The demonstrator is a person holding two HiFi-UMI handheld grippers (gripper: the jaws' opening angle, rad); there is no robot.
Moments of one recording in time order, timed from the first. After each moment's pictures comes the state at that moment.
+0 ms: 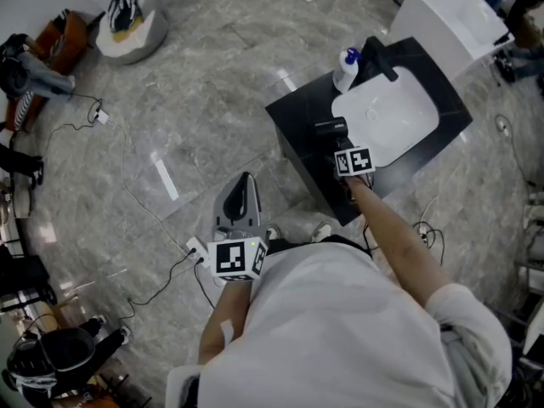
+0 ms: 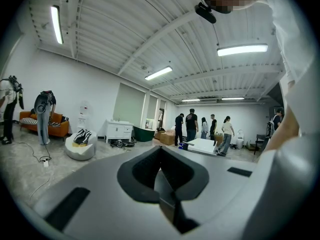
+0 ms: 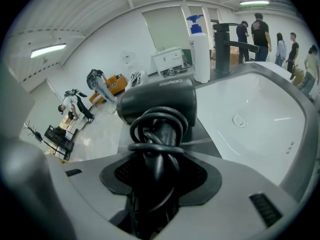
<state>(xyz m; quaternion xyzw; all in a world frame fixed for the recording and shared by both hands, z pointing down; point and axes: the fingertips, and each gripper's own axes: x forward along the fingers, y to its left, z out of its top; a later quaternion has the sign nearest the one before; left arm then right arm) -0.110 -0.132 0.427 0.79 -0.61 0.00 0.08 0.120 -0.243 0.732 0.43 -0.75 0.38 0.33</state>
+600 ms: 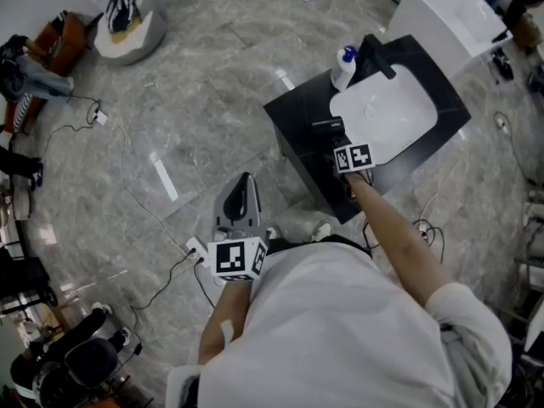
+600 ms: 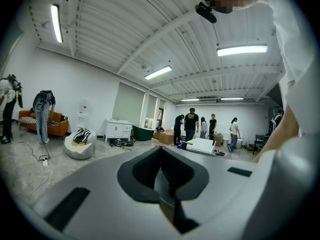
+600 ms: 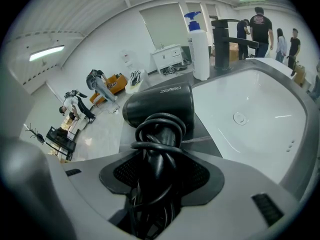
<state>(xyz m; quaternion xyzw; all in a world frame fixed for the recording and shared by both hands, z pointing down) -0.107 -0.127 0.429 0.79 -0.61 0.00 0.09 0.121 -0.241 0.732 0.42 -0.74 0.39 0.34</state>
